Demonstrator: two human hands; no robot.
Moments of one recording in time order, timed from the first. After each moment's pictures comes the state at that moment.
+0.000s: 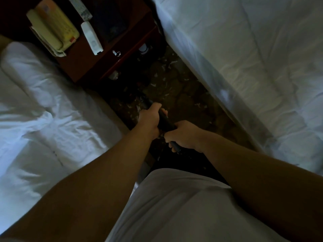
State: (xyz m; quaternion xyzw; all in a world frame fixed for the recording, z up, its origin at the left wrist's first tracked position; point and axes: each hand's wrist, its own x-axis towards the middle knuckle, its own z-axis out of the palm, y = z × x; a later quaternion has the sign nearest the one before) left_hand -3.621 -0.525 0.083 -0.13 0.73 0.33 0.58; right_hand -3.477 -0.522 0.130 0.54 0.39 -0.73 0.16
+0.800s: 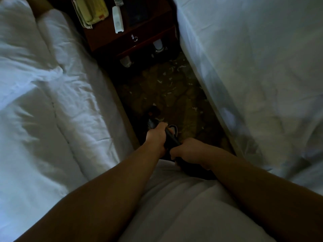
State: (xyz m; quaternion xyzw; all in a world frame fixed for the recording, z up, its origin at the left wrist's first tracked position) left_hand -3.473 -0.692 0.102 -0.20 0.71 0.39 0.55; right_hand -3.340 -0.643 0.159 0.49 0.47 -0.68 0.27
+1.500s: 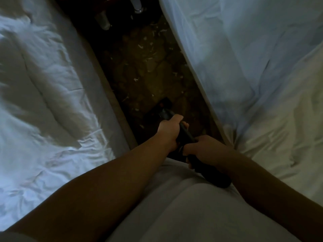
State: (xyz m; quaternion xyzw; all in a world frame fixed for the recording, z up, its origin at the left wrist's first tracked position) left_hand -3.217 -0.806 0.119 -0.19 0.67 0.37 0.61; right_hand -3.083 -0.775 0.195 0.56 0.42 -0.68 0.24
